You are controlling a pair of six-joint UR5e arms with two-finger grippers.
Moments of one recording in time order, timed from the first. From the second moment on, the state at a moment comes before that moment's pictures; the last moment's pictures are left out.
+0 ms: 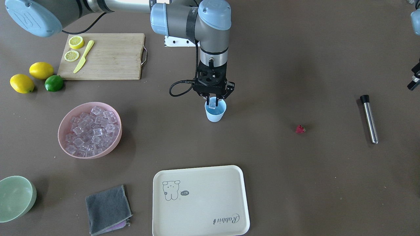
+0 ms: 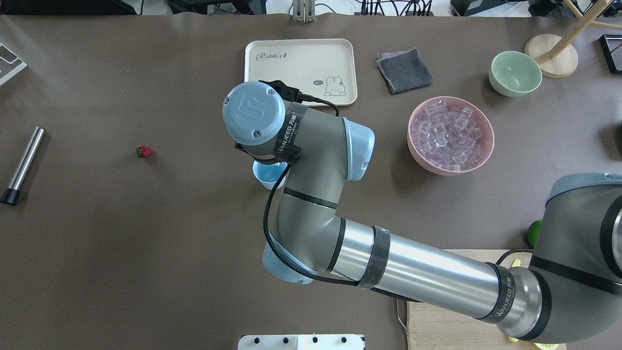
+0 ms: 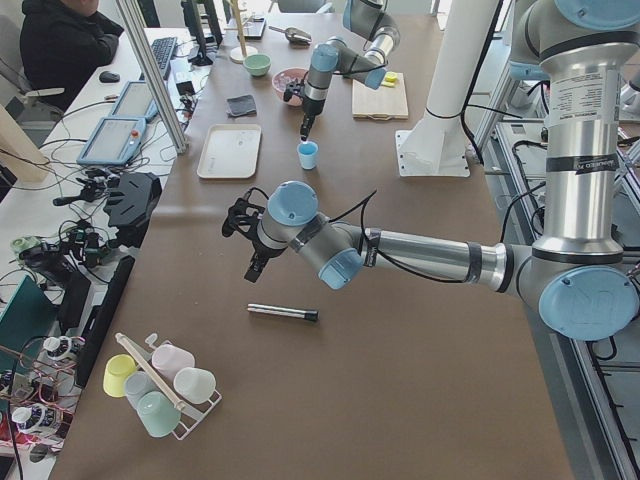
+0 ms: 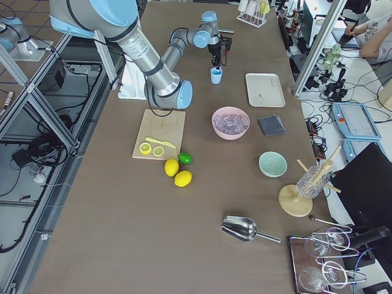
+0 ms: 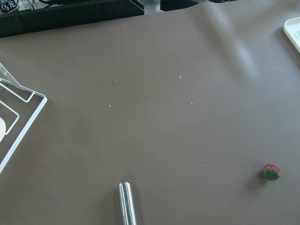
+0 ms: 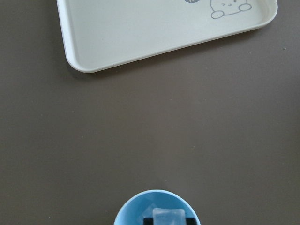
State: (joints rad) left arm -1.45 -1.51 -1.74 -2.23 -2.40 -0.36; right arm 0.46 -0.57 1.44 -1.63 1.66 1.47
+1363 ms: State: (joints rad) left arm -1.41 -1.51 -1.71 -2.27 -2.40 -0.36; right arm 0.77 -1.18 1.87 -1.46 1.95 0.89
